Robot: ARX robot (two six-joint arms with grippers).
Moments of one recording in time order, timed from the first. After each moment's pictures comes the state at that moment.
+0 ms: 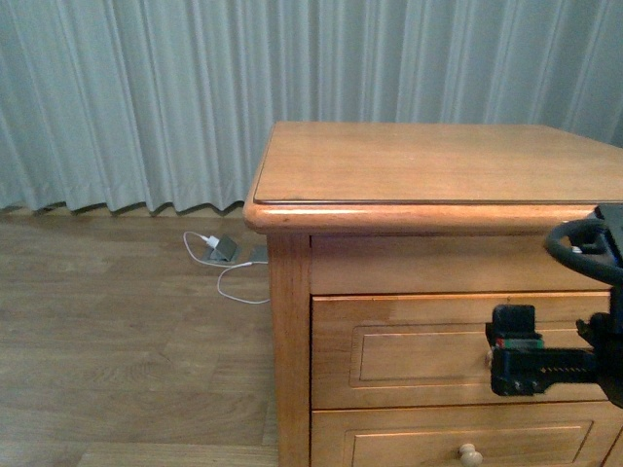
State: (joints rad) left arm 0.00 0.00 0.02 0.00 0.00 0.00; right arm 0.19 1.75 0.56 0.78 0.04 0.10
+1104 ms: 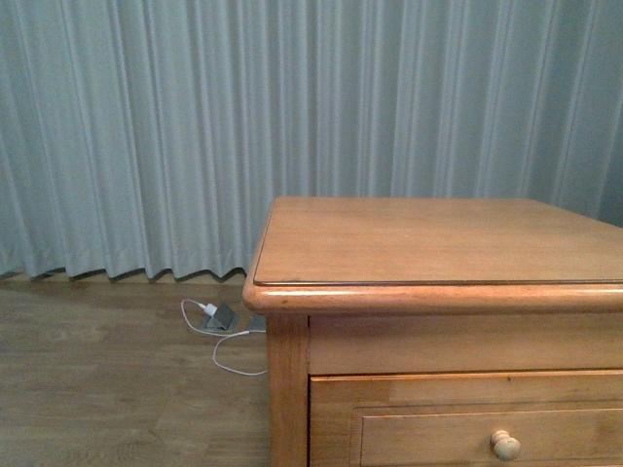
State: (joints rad) left arm 0.00 0.00 0.02 0.00 0.00 0.00; right arm 0.00 0.48 0.01 0.47 0.00 0.01
